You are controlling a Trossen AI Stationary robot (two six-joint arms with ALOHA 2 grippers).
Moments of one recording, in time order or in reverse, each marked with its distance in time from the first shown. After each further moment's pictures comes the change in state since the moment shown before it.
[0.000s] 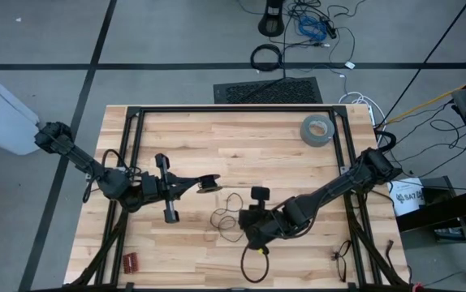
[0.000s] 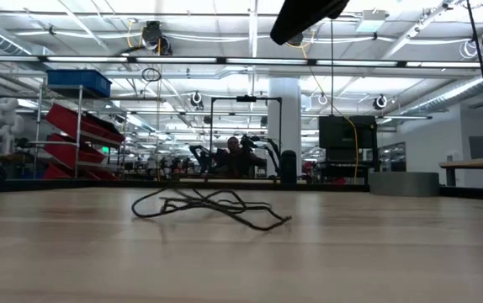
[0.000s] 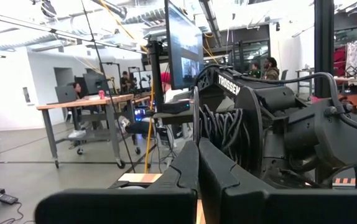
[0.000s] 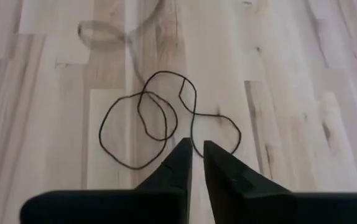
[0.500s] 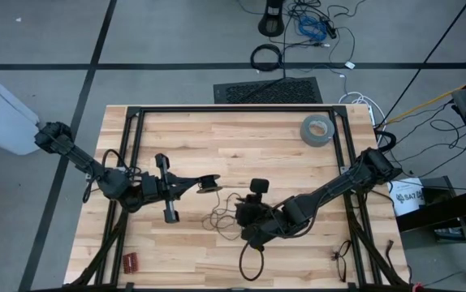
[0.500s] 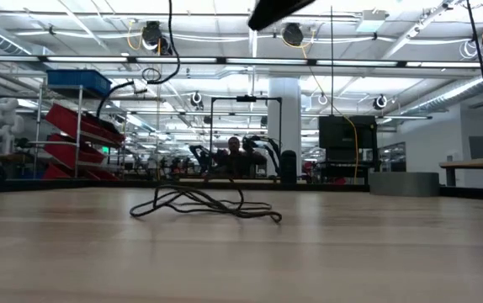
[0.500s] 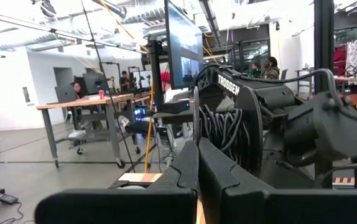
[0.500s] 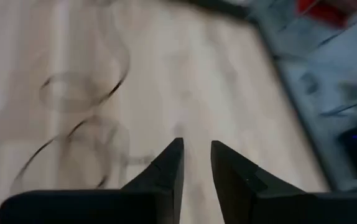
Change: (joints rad) left arm 0.000 0.000 0.000 -0.006 0.000 -0.001; right arm -0.001 0.000 -0.001 0.107 0.327 -0.125
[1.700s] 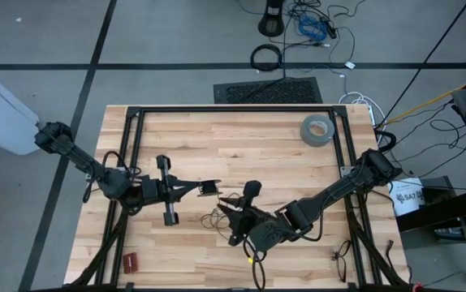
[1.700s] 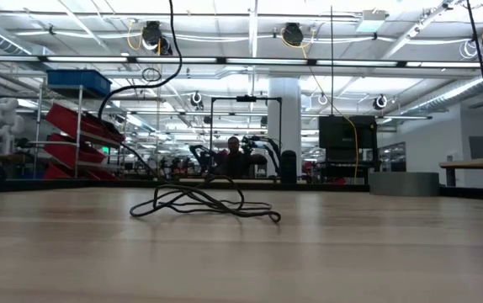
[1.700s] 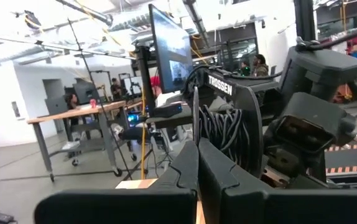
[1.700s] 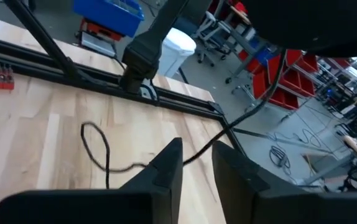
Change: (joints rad) left arm 0.000 0.000 0.000 -0.006 0.069 0.070; right arm 0.034 0.000 0.000 0.527 0.149 -0.418
